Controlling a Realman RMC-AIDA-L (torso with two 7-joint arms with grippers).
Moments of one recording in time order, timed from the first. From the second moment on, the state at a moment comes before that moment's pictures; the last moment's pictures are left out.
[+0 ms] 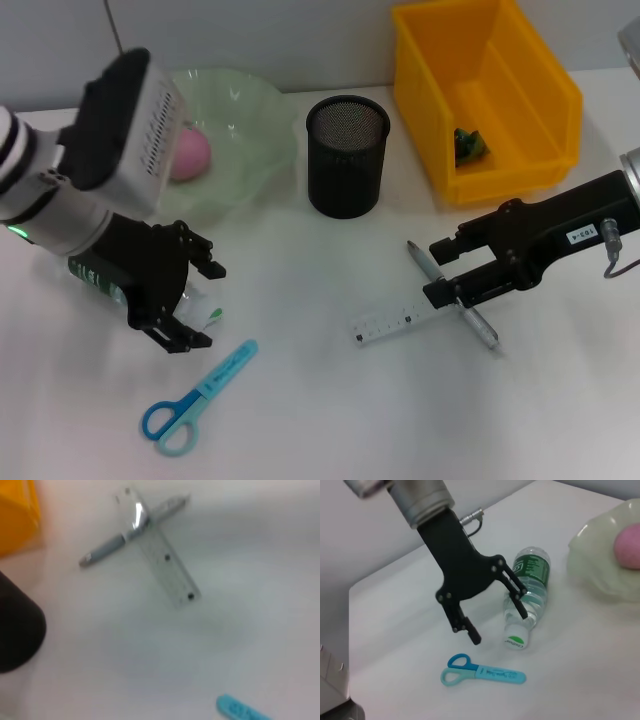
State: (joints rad) left arm -0.84 -2.07 1.17 0.97 2.54 1.61 -1.44; right arm 0.67 2.00 -0.78 -0.87 -2.25 -1.79 1.81
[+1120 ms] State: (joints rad) left arm -0.89 -2.07 1.35 0.91 2.62 1.50 -1.30; right arm 0.68 1.99 -0.69 -0.83 -2.24 -1.76 1.86
